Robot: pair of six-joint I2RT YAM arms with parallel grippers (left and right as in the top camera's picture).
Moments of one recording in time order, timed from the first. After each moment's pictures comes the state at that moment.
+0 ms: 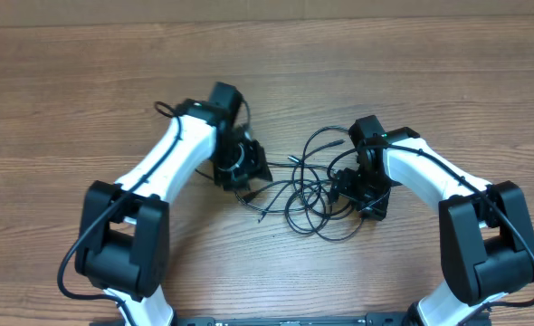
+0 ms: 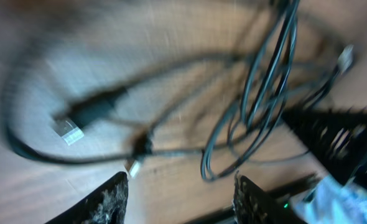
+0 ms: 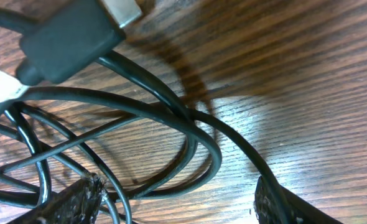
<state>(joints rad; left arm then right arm) -0.38 1.88 1.35 -1.04 0.49 -0.53 0.29 1.80 1.05 -0.93 -0.25 0.64</state>
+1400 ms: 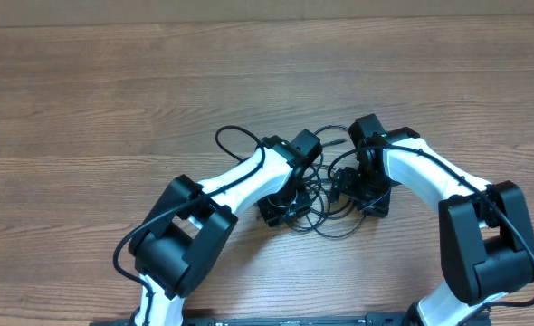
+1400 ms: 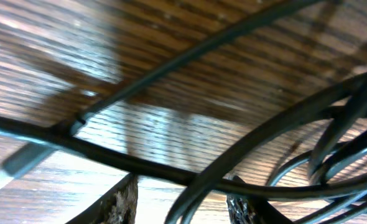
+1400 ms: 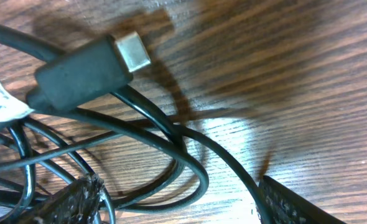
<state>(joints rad) -0.71 2.02 1.33 -0.96 0.23 -1.07 0.29 1.80 1.05 -0.91 -0.20 0.60</state>
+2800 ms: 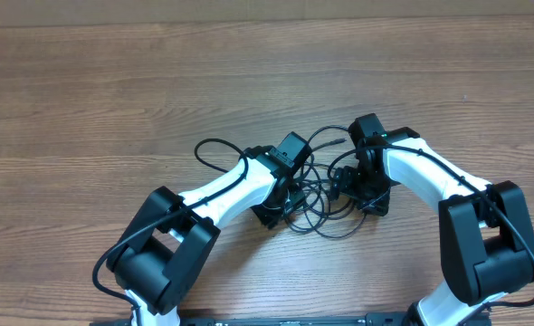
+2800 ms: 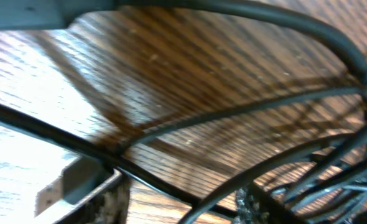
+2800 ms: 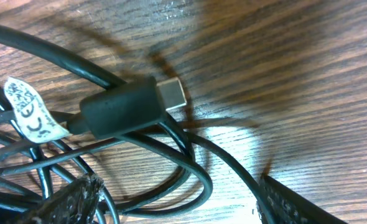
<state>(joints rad) -0.69 1.91 1.17 -0.76 0.19 -1.34 0.29 1.80 1.05 -0.89 -0.20 0.59</state>
